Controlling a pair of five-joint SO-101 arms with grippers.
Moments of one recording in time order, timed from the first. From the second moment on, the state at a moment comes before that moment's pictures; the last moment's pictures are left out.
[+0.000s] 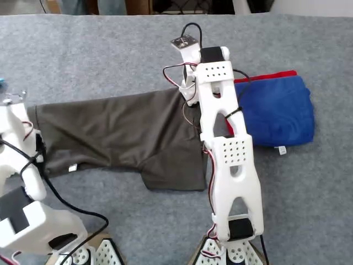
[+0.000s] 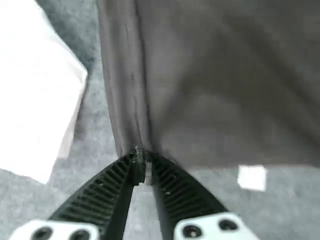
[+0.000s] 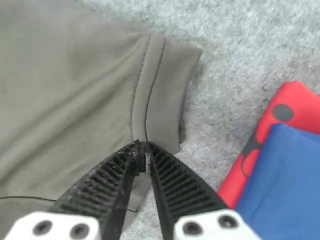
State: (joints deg) left arm -39.7 -0.8 26.9 69.8 -23.1; right arm -9.1 58.9 -65.4 100.7 16.1
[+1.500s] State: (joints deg) left arm -31.6 -4.2 45.5 60.9 -18.9; right arm -5.7 72.1 -73.1 88.3 12.7
